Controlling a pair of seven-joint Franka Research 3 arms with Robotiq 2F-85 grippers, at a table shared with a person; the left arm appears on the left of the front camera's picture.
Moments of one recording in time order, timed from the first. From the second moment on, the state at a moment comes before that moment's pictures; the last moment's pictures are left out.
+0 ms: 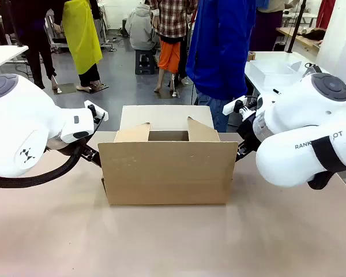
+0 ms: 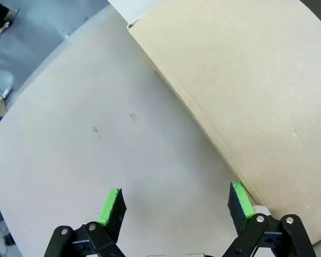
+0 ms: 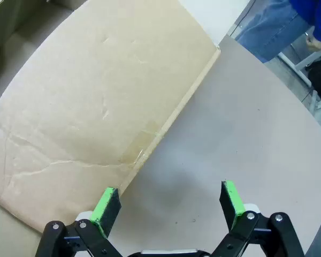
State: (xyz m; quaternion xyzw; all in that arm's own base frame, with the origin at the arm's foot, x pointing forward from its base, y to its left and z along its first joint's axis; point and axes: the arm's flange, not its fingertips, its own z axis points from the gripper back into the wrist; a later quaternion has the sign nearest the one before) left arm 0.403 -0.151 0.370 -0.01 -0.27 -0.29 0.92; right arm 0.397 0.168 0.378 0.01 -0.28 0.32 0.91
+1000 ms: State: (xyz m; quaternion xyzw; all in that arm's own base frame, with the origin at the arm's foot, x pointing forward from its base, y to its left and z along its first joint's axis) left arm 0.403 -0.152 0.370 -0.01 -0.27 -0.29 0.92; right arm 0.397 0.168 0.378 0.01 -0.28 0.32 0.91
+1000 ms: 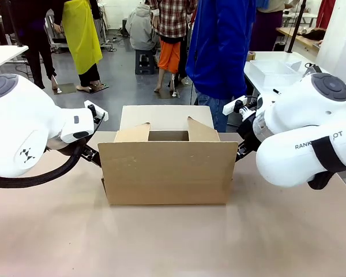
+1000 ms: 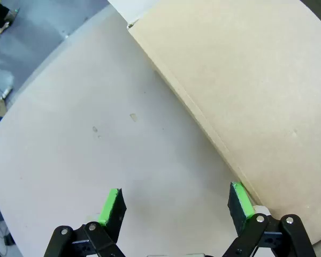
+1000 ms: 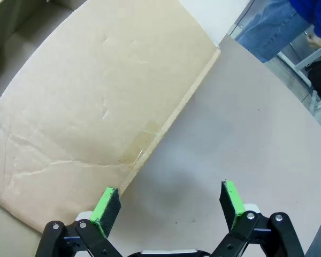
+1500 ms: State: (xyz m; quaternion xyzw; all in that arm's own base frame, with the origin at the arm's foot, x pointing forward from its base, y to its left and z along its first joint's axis) left arm 0.402 -0.148 0.386 -0.02 -0.28 -0.28 0.92; right arm 0.399 0.157 0.391 0.01 -0.29 0.30 0.91
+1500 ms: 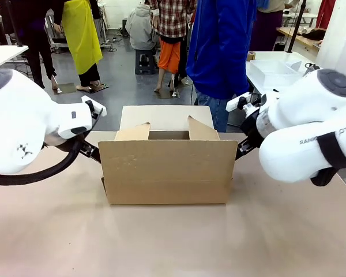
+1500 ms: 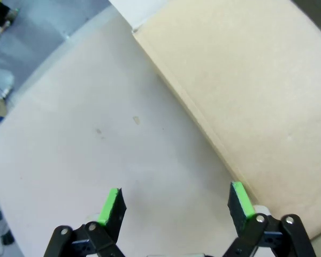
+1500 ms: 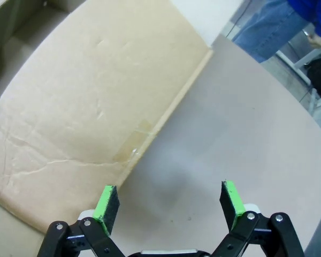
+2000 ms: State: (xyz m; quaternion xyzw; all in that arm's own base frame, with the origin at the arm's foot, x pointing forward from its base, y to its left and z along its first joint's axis) left arm 0.374 -0.039 0.495 -0.14 -0.31 -0.21 0.92; right arm 0.375 0.032 0.473 0.19 -0.27 0.17 0.93
